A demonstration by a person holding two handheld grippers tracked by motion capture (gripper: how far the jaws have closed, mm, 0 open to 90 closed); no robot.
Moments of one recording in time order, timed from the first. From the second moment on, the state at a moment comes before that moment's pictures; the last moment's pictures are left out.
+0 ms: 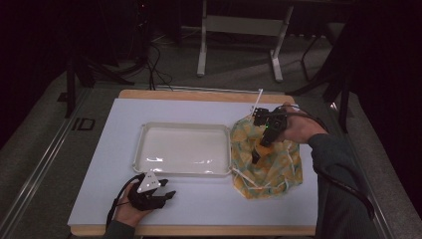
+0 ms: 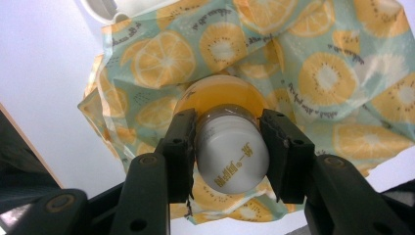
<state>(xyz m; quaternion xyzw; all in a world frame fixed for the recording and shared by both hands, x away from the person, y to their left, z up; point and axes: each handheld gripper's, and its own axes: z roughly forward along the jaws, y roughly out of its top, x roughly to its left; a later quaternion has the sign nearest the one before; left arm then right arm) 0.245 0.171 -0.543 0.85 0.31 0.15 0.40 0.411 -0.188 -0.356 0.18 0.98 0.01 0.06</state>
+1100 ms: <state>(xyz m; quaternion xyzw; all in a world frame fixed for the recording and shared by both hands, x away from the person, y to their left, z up) 0.246 0.171 -0.543 0.85 0.31 0.14 0.40 0.423 -0.193 -0.357 0.33 0.94 0.02 0.04</state>
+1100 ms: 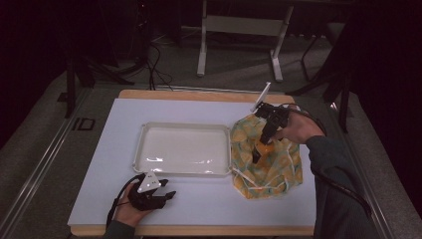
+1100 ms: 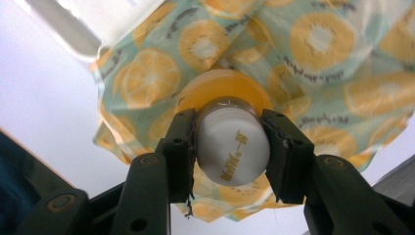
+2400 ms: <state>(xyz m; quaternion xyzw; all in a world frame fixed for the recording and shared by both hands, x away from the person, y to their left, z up) 0.245 0.170 -0.543 0.85 0.31 0.15 0.39 0.428 -0.190 -0.357 0.47 0.88 0.01 0.03</state>
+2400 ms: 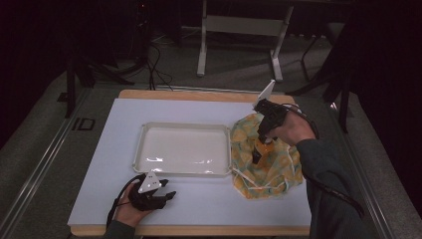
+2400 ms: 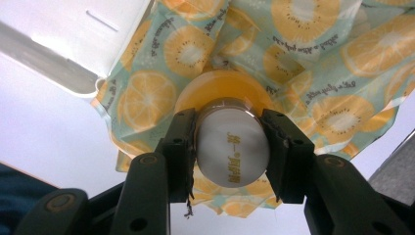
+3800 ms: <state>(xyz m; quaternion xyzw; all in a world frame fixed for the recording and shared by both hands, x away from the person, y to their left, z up) 0.246 0.170 -0.543 0.85 0.31 0.14 0.39 0.403 -0.193 -0.323 0.16 0.98 0.05 0.08</state>
